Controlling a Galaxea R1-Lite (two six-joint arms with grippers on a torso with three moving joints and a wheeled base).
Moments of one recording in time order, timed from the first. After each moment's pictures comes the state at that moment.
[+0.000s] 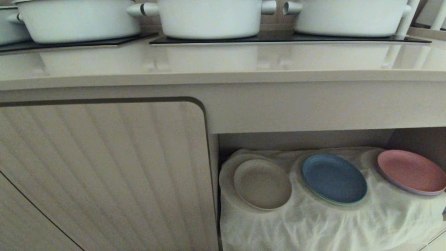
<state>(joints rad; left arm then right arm) 0.00 0.00 0.00 0.00 0.03 -0.12 0.00 0.00 0.00 -0.16 -0.04 0.07</state>
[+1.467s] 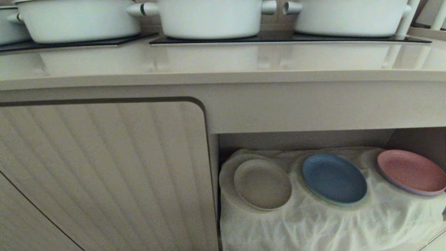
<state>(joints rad) 0.00 0.00 0.00 0.00 0.03 -0.12 0.00 0.39 -0.17 -0.09 0.18 -0.34</state>
